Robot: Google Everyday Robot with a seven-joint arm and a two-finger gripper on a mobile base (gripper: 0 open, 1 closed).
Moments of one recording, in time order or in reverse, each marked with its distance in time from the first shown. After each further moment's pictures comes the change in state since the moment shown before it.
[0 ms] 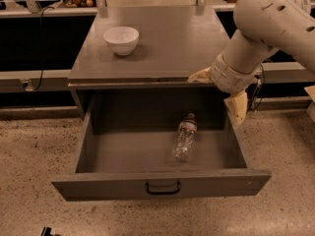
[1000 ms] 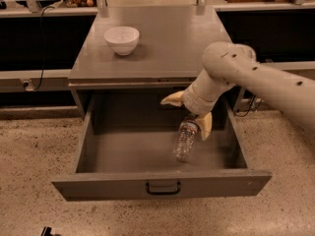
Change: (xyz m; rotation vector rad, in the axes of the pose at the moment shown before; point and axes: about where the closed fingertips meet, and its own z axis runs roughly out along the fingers) arm -0.014 -0.040 0.132 0.076 -0.122 -0.242
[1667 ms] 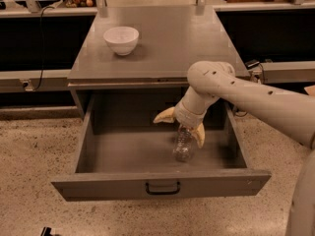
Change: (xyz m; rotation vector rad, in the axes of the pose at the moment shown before) arm -0.006 0.012 0.070 -0.085 -0.059 -0.219
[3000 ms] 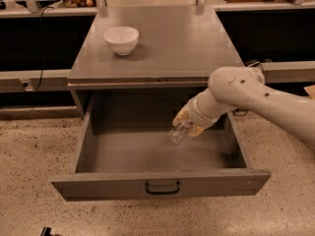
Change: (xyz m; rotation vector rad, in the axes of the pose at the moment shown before) arm -0.005 0.002 -0.047 0.172 0.187 0.010
